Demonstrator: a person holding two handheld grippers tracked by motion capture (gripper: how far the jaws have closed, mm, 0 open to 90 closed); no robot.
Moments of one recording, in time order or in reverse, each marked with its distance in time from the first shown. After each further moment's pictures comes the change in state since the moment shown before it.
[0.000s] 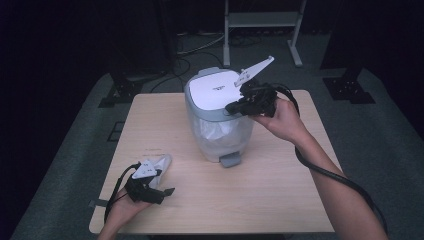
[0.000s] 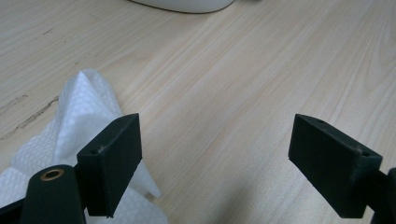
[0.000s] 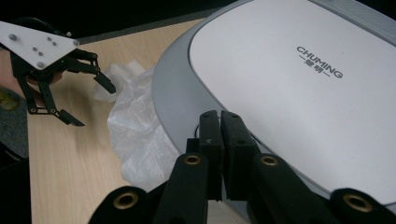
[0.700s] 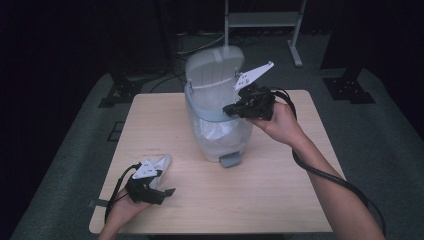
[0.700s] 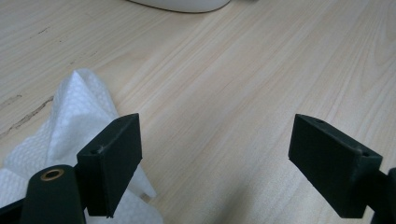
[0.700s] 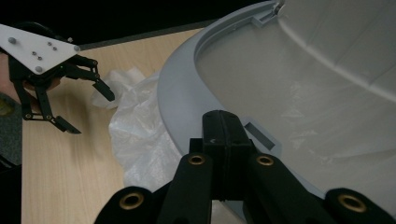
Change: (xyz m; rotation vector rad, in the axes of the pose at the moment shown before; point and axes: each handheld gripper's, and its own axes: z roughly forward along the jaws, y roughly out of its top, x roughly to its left) left arm -0.002 0.000 0.001 0.001 -0.013 -0.002; right arm 0.006 -0.006 0.005 -0.045 -0.006 -0.018
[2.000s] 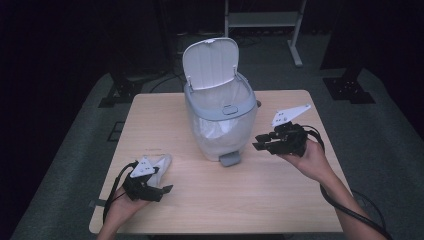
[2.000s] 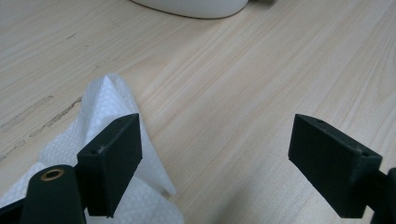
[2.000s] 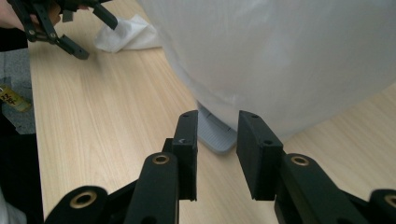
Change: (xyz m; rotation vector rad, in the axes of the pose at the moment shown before) left arm 0.004 0.003 -0.007 -0.009 0.059 -0.006; right arm 0.009 -0.125 -0.016 0.015 0.021 0.140
